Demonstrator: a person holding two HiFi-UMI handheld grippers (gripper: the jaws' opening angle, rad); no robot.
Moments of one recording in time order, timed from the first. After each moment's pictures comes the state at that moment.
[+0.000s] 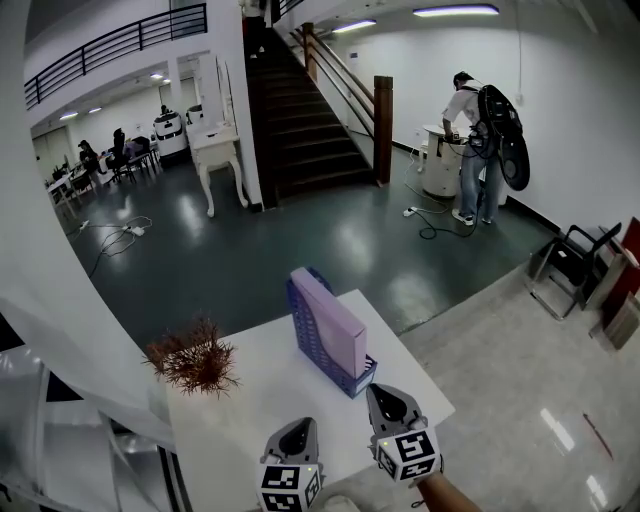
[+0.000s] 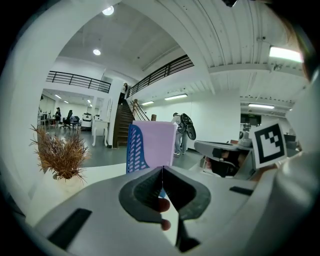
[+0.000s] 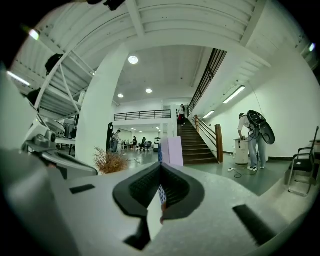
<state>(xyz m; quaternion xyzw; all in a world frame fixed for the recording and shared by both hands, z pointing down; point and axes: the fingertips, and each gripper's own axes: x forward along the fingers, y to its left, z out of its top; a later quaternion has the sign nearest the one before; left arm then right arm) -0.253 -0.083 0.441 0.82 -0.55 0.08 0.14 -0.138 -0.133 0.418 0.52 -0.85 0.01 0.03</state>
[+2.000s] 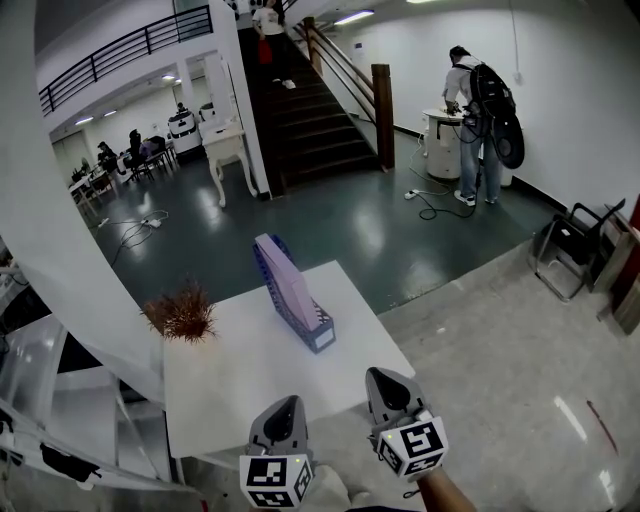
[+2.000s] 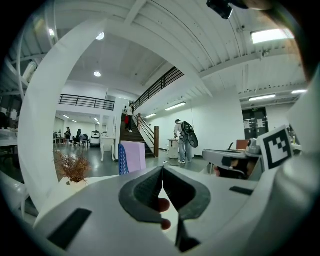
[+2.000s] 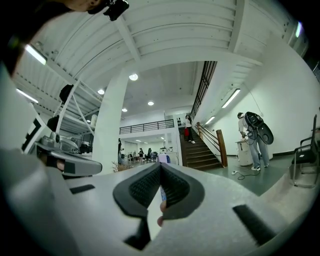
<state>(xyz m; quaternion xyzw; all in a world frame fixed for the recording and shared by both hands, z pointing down) -0.132 0.041 0.384 0.79 -0.61 0.06 0.05 -0.003 -0.001 0.371 0.48 -0.87 0.01 -0.05</state>
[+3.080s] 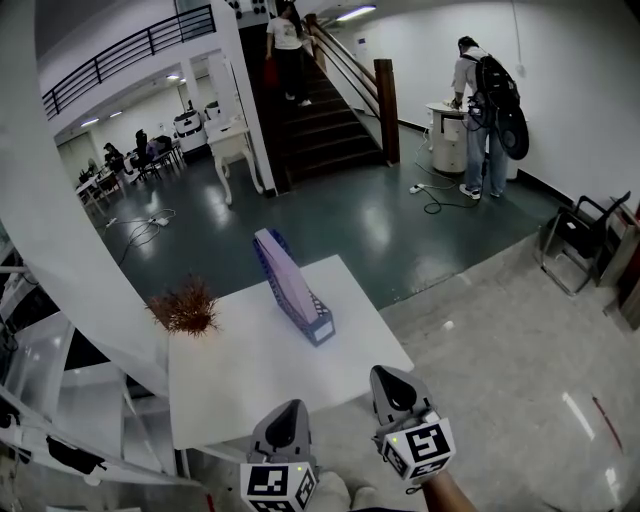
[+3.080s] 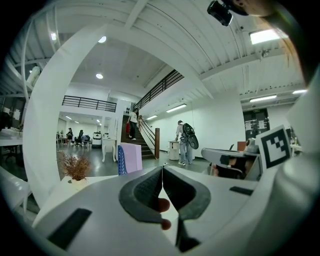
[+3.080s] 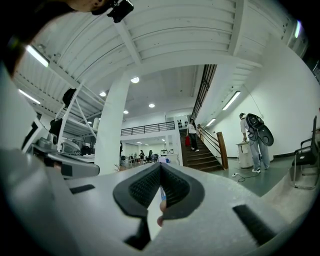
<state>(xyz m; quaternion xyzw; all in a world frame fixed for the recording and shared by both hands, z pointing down) -0.106 0.075 0.361 0.78 -0.62 0.05 0.05 0.021 0.026 0.354 0.48 -0.88 0.01 -0.05</state>
